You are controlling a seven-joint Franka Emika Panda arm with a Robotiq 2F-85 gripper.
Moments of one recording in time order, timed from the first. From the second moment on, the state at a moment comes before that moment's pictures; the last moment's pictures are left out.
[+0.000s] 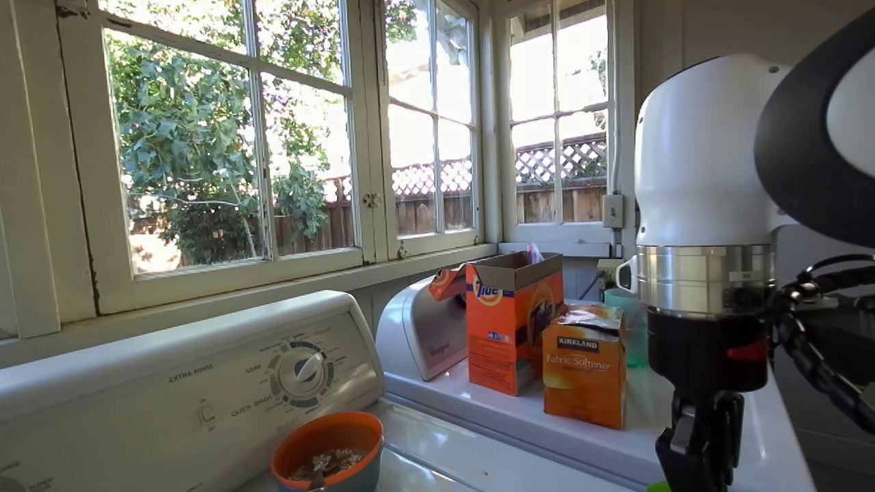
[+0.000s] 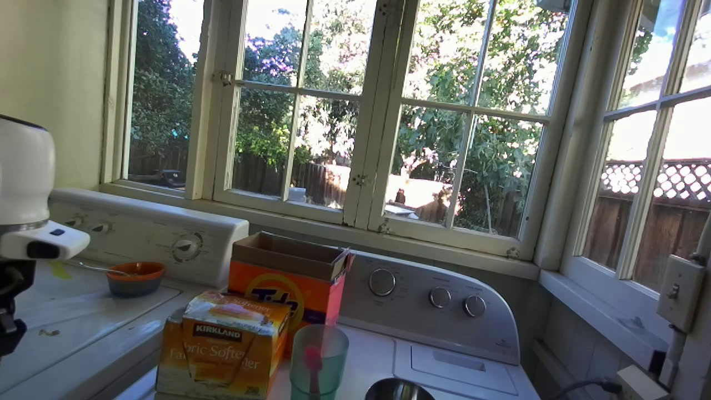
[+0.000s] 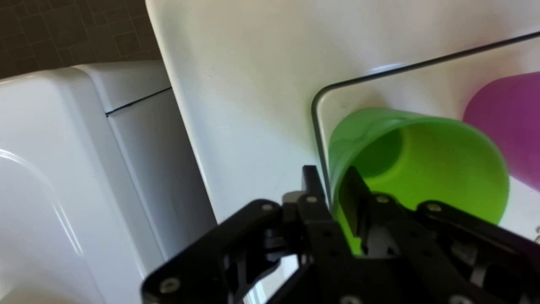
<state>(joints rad) 0.10 0.00 0.11 -2.53 0.08 2.51 0.10</state>
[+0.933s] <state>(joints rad) 0.12 -0.22 0.13 -2.62 0.09 2.51 0.10</state>
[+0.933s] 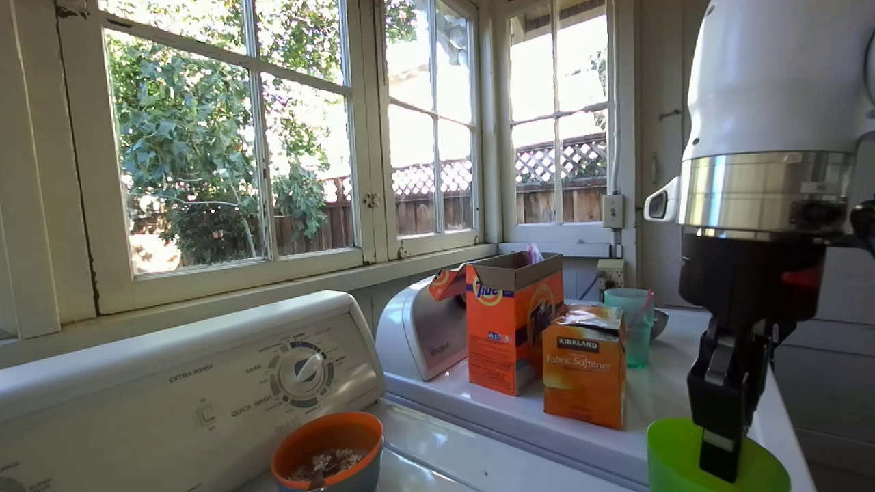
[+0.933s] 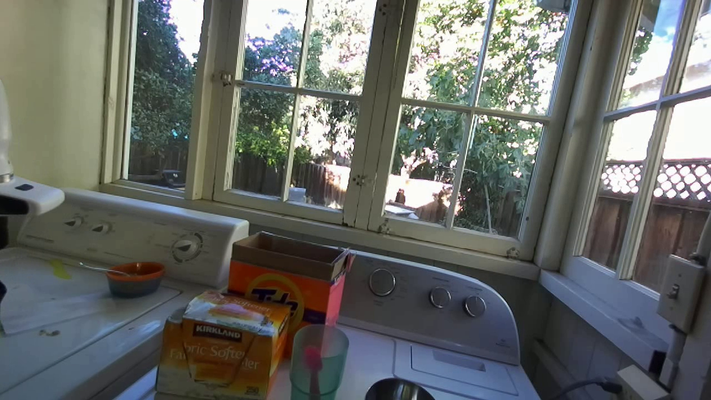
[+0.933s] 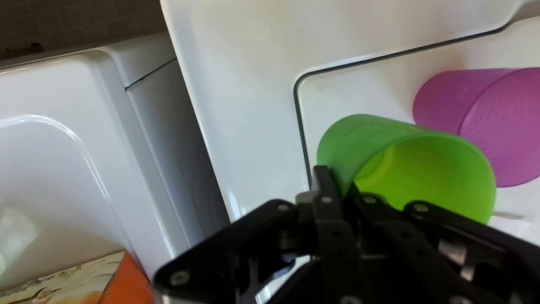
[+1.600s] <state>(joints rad) 0.15 -0.37 0.15 -2.69 0.09 2.50 0.10</state>
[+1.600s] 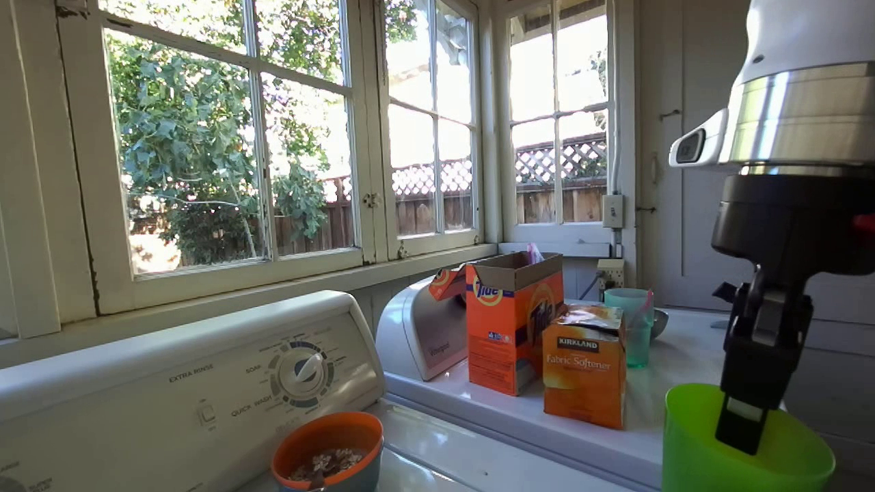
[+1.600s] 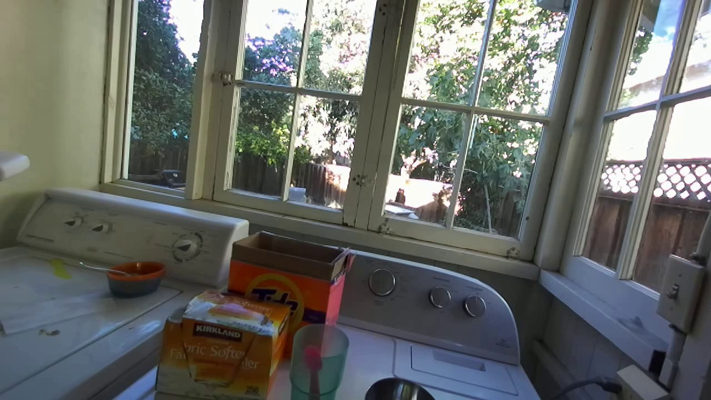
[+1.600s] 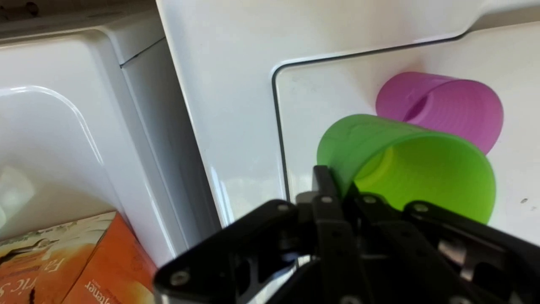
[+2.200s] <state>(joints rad) 0.21 -0.42 0.16 -2.70 0.09 2.47 0.06</state>
